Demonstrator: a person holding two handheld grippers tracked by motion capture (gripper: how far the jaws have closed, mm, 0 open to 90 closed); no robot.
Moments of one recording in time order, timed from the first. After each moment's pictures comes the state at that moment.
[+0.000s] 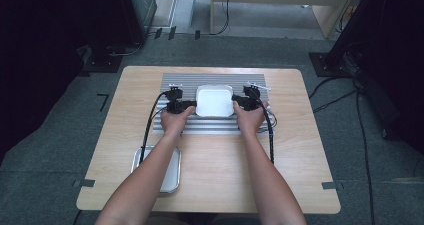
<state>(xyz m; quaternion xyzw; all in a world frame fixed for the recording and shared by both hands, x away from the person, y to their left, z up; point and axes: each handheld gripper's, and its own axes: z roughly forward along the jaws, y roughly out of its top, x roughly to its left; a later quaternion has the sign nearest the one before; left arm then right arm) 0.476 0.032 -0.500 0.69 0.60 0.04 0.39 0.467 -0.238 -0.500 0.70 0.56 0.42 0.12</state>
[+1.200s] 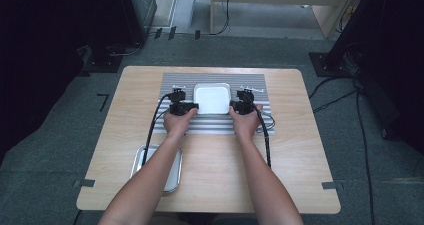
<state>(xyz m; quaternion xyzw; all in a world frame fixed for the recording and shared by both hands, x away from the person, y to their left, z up) 0.473 0.022 -0.503 0.69 0.62 0.04 0.38 0.459 -0.217 -0.507 0.70 0.59 0.38 0.12</state>
